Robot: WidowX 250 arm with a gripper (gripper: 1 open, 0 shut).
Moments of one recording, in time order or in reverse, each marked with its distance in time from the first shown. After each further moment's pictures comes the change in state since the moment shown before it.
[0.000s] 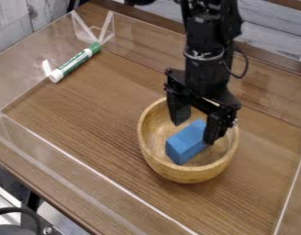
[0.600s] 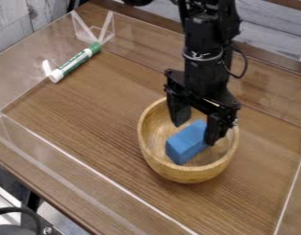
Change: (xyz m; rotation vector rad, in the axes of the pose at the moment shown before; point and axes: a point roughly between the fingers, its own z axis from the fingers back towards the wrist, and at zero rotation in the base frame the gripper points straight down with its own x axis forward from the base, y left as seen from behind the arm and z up) arm 0.000 0.001 -0.002 -0.013 -0.010 0.014
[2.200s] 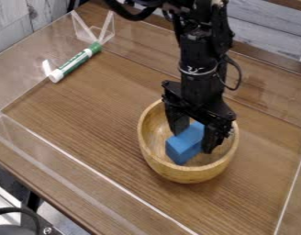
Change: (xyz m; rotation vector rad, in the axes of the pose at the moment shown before) arm 0.000 0.003 -0.017 -0.013 -0.027 0.024
